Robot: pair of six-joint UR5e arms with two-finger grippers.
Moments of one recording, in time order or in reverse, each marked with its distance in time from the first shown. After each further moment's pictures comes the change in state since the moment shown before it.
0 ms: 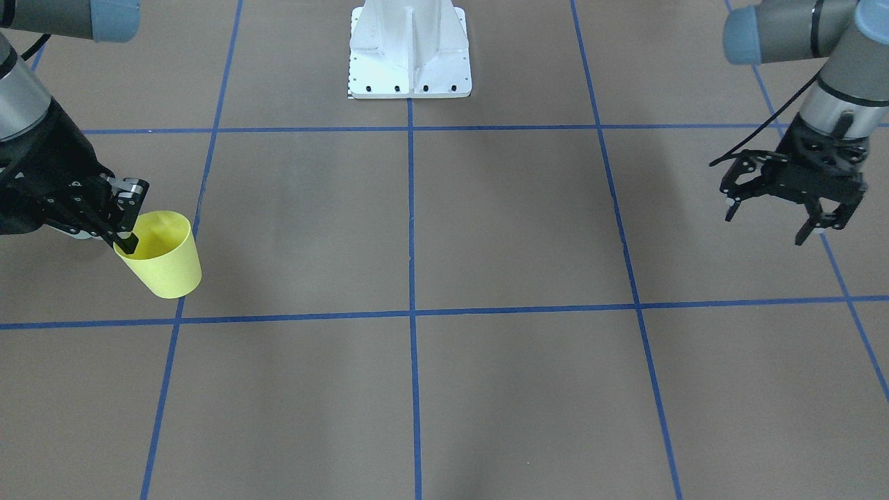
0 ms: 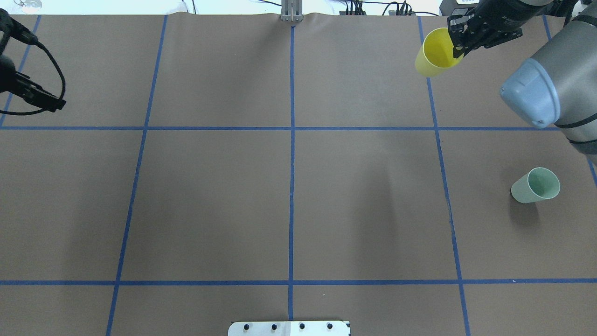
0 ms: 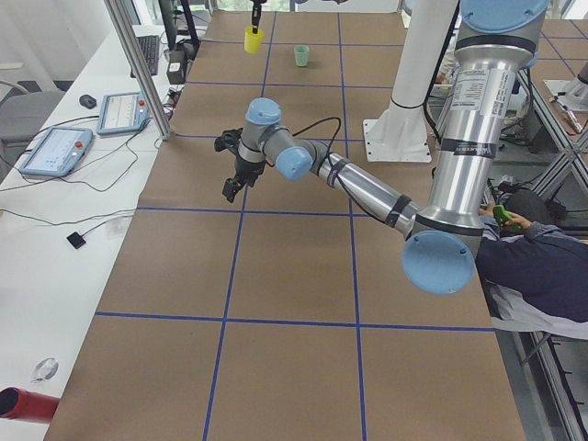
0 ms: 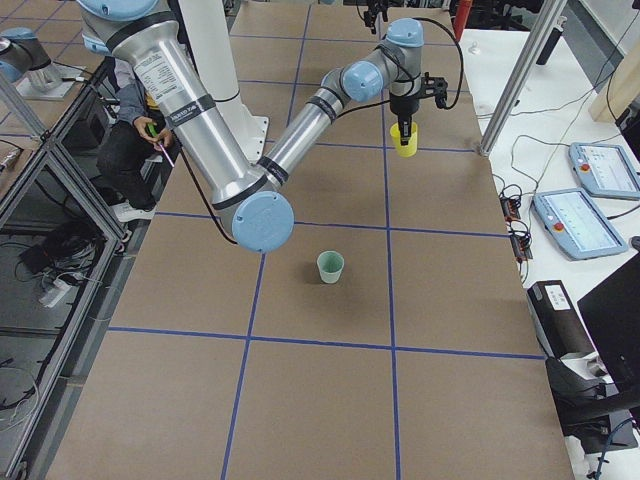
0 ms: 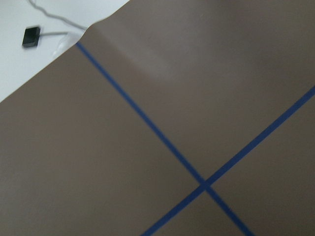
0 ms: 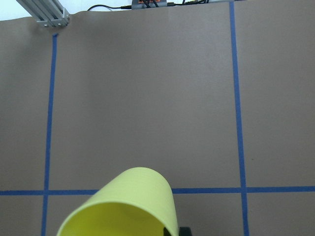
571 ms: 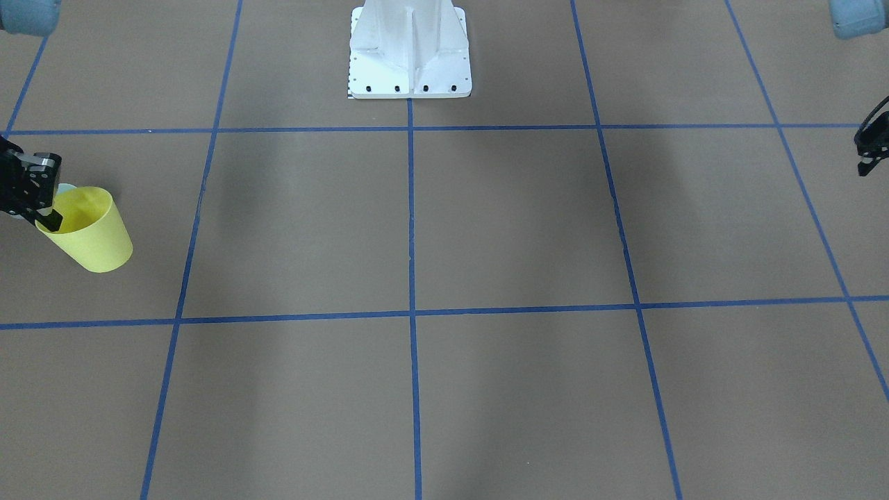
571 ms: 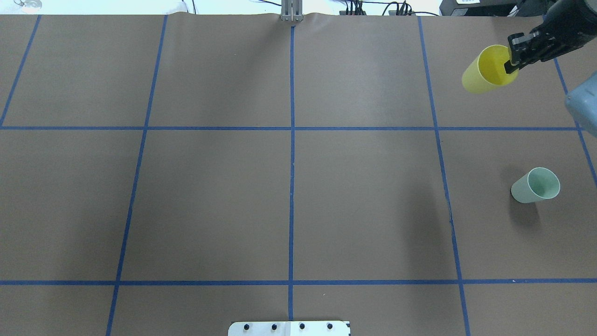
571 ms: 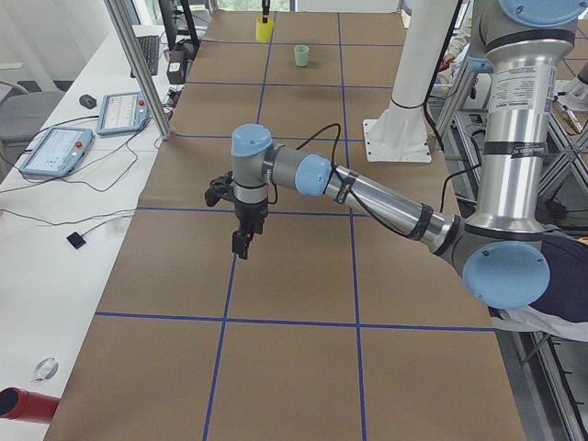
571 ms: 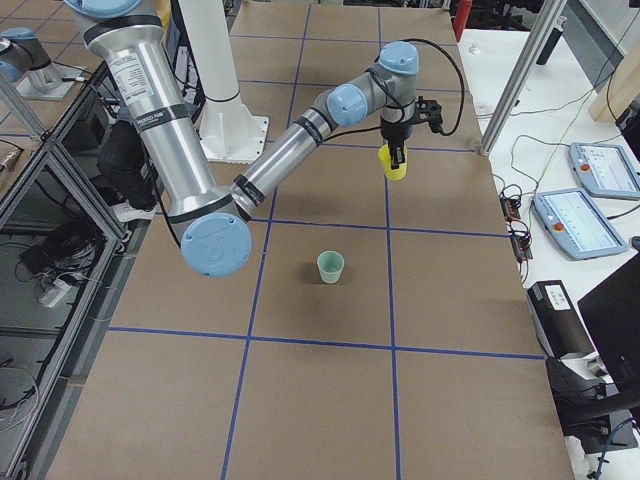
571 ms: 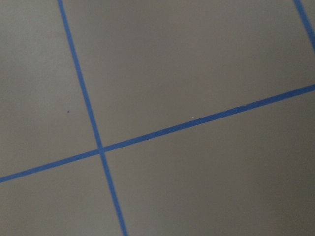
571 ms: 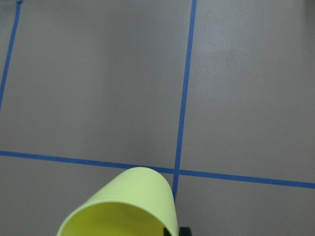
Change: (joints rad) left arm -0.270 0.143 -0.006 0.274 -0.104 0.255; right arm 0.100 -0.201 0.089 0.008 0.107 -0.260
